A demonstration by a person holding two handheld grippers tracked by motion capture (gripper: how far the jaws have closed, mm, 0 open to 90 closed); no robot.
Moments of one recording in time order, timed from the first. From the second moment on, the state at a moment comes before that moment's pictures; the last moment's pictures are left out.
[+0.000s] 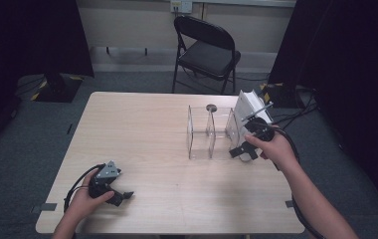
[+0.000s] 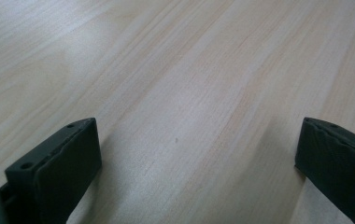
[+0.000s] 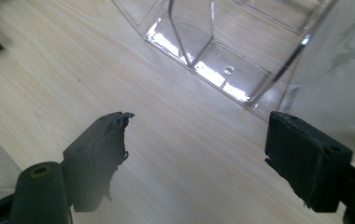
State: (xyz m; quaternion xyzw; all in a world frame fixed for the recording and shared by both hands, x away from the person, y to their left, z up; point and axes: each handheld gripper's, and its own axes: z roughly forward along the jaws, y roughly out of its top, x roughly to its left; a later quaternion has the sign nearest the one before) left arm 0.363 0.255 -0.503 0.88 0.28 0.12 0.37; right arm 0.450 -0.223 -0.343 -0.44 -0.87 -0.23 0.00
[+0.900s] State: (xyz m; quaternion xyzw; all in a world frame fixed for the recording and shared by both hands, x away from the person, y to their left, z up) left arm 0.363 0.255 -0.503 0.88 0.28 0.12 0.37; right arm 0.445 -0.188 -0.360 -0.40 -0.88 -0.25 0.02
